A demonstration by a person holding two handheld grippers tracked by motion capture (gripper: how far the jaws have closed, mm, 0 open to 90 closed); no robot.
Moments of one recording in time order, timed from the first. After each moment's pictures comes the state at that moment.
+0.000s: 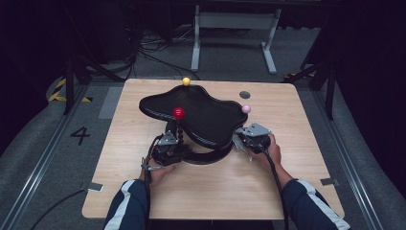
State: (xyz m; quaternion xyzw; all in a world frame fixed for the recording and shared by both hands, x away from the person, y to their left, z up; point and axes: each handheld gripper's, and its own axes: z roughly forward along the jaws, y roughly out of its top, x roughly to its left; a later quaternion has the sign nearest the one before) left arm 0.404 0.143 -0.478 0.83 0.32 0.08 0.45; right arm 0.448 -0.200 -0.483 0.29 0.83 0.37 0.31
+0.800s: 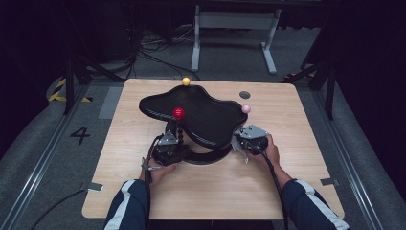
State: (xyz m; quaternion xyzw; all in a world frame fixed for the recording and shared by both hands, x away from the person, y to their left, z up) left arm 0.405 0.144 -0.478 0.83 0.32 0.08 0.45; right arm 0.446 -0.196 -0.482 0.27 0.83 0.37 0.31
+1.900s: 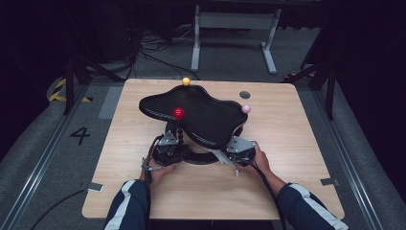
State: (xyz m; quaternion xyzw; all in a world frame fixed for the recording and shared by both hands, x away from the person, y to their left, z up) left arm 0.403 0.142 -0.478 0.83 0.32 0.08 0.45; right arm 0.411 -0.153 -0.481 0.16 0.86 0.40 0.27
